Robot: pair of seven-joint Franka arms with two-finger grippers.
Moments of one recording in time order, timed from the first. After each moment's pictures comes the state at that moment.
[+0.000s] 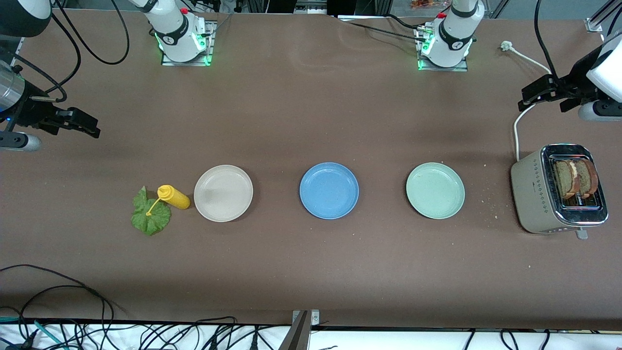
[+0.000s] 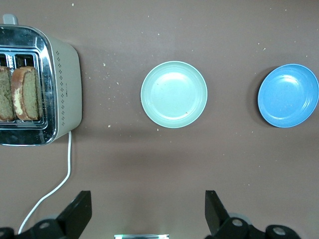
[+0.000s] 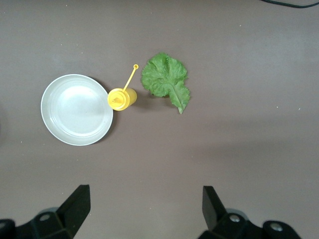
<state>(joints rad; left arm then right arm) 0.09 -0.01 -0.12 -1.55 -0.07 1.45 -0.06 0.12 0.08 -0.09 -1.56 0.00 1.61 0.10</state>
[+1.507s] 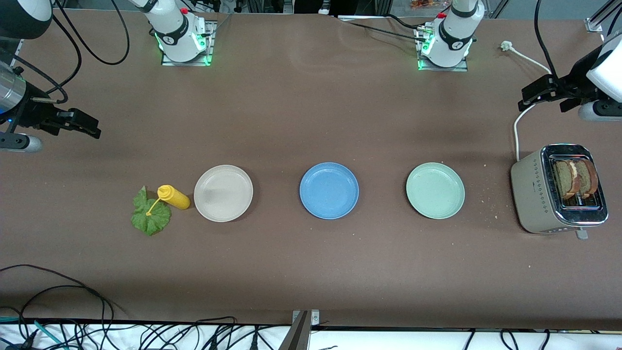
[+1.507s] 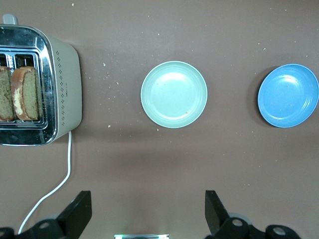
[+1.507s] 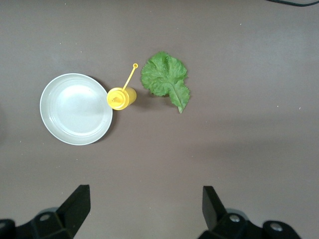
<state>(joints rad) 0.09 -0.01 -0.12 -1.55 -0.07 1.45 -0.06 0.12 0.09 -0.09 -1.56 0.00 1.61 0.10</state>
